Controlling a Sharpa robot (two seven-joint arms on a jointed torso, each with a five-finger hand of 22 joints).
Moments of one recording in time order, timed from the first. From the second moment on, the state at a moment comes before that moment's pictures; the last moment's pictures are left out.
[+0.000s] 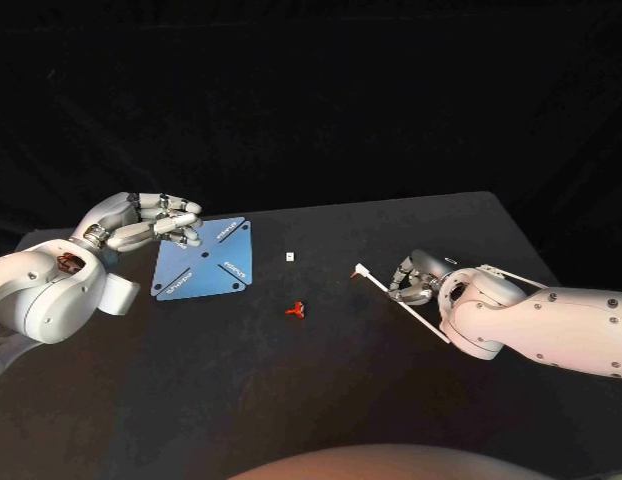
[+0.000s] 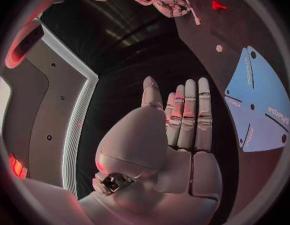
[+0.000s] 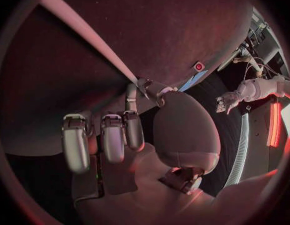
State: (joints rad) left arm 1.23 -0.94 -0.07 1.47 -0.36 -0.15 0.31; left_hand 1.61 0.16 -0.44 0.21 0.08 0.77 0.20 0.27 0.43 1.08 0.15 0.14 0.18 1.02 0.10 0.31 0.64 0.18 0.99 0.20 0.31 0.17; right arm 1.08 -1.01 -0.20 1.64 -1.31 -0.55 -0.57; right_hand 1.08 -0.19 0.60 0.08 0.17 1.10 0.04 0.32 0.57 1.47 -0.02 1.48 1.31 1.47 -0.08 1.57 1.31 0.01 1.46 0.03 1.57 1.31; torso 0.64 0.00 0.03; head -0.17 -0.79
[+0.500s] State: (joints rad) left arm 1.23 -0.94 -0.07 1.47 -0.36 -0.15 0.31; left_hand 1.61 0.16 -0.44 0.21 0.08 0.77 0.20 0.27 0.43 1.08 0.15 0.14 0.18 1.02 0.10 0.31 0.64 0.18 0.99 0.20 0.31 0.17; right arm 1.07 -1.02 -0.20 1.64 -1.32 -0.57 -0.57; right_hand 1.03 -0.25 0.41 0.15 0.09 1.09 0.05 0.26 0.57 1.43 0.00 1.37 1.31 1.47 -0.07 1.57 1.31 0.01 1.47 0.04 1.57 1.31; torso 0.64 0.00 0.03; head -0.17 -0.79
